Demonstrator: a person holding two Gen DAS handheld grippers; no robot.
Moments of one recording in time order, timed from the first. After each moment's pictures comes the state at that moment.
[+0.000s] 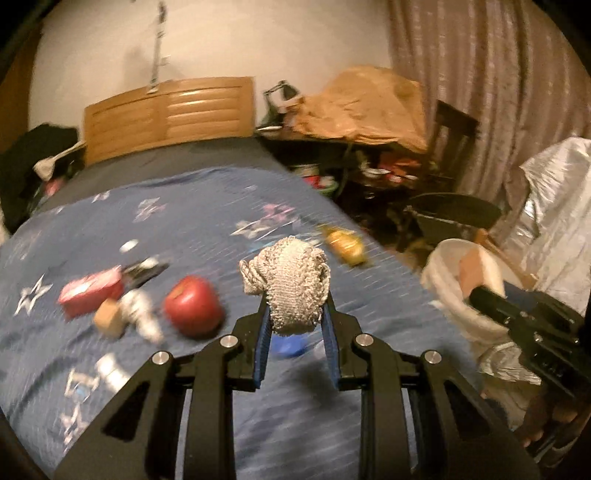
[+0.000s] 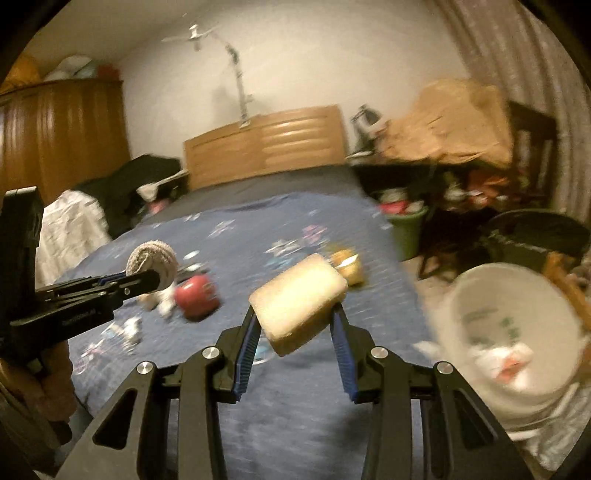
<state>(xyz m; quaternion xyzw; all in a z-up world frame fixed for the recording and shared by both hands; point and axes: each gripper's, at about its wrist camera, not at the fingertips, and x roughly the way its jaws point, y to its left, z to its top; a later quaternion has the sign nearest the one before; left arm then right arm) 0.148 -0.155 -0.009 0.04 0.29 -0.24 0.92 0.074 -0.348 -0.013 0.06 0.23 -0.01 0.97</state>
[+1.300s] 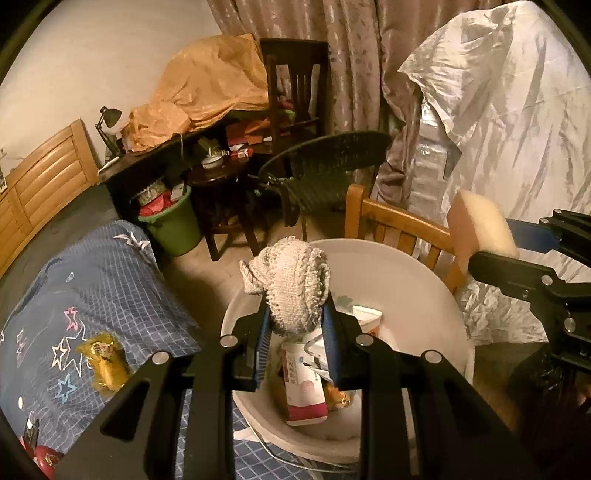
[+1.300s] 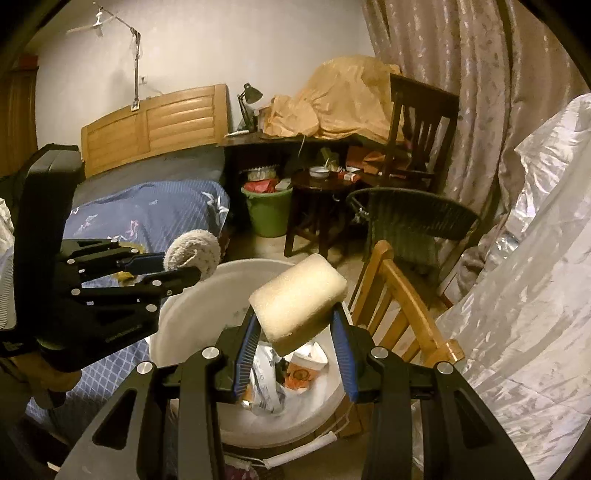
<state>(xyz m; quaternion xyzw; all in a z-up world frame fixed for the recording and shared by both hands) 0.151 -0.490 -0.040 0.21 0.28 -0.43 0.83 0.041 -0.641 -0.016 0.05 0.31 -0.17 0.93</state>
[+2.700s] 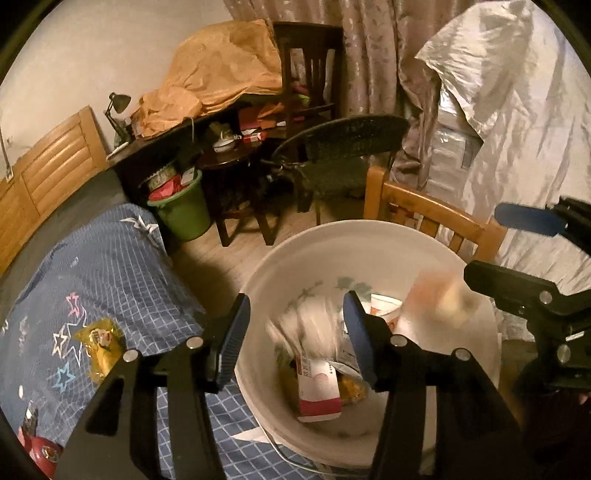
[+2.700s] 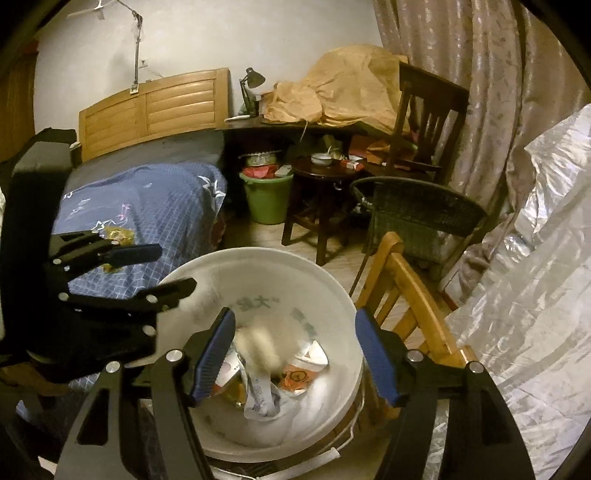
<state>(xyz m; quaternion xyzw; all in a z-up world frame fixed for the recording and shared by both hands) 0.170 -0.488 -0.057 0.22 0.30 -0.40 0.84 0.069 -0.639 -0.038 0.04 0.33 -0.17 0.93</state>
